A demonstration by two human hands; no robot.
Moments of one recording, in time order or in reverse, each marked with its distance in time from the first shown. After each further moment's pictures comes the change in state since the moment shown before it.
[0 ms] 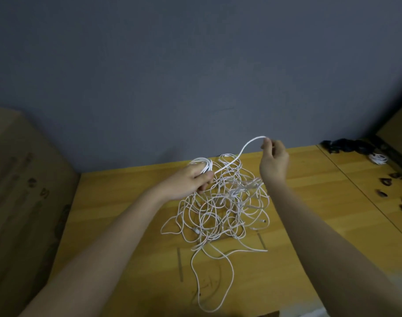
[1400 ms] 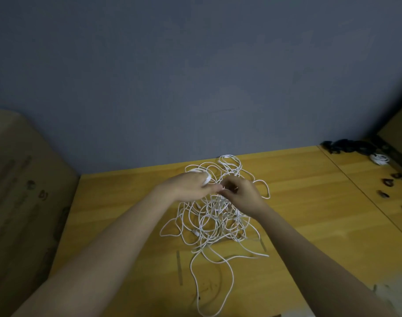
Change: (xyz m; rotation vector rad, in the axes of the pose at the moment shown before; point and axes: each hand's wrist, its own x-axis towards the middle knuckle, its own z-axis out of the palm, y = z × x) left_hand 0.026 -0.020 0.011 0.527 -0.127 -0.178; right_hand -0.053 0.036 0.010 -0.339 -0.730 -0.278
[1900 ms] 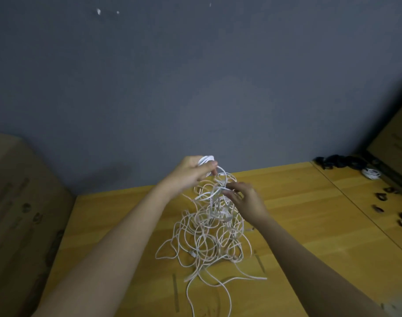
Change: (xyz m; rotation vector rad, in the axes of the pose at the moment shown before) left_hand 0.001 0.036 -0.051 -0.879 0.278 0.118; right_hand 0.011 0.007 -0.021 -0.051 0.255 0.004
